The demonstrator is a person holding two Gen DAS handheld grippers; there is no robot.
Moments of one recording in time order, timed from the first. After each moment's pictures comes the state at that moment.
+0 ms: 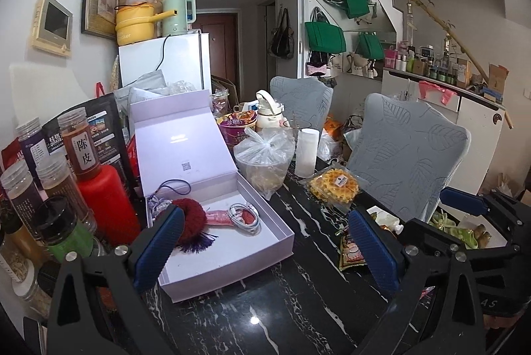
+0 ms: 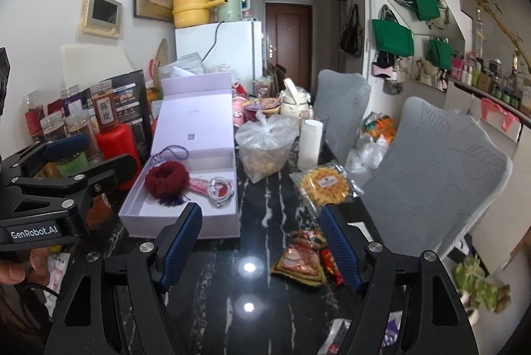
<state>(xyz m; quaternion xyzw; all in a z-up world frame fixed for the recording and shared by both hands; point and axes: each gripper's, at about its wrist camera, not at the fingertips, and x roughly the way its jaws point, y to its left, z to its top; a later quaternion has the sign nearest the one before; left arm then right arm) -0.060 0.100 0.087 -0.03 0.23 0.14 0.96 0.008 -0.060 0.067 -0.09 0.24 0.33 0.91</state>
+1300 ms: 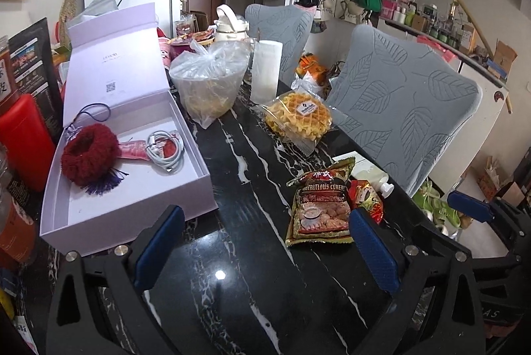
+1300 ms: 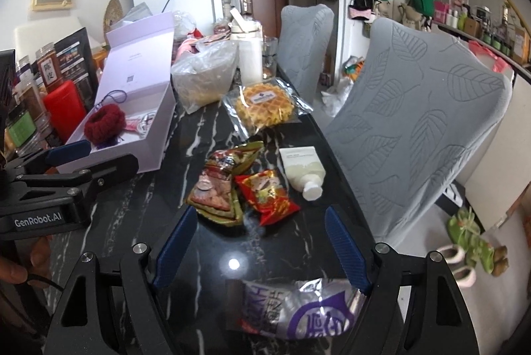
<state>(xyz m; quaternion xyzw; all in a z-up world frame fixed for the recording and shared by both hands) 0.044 0.049 -0.015 -0.08 0.35 0.11 0.93 0.090 -0.132 -0.022 -0.09 0.34 0.29 0.89</state>
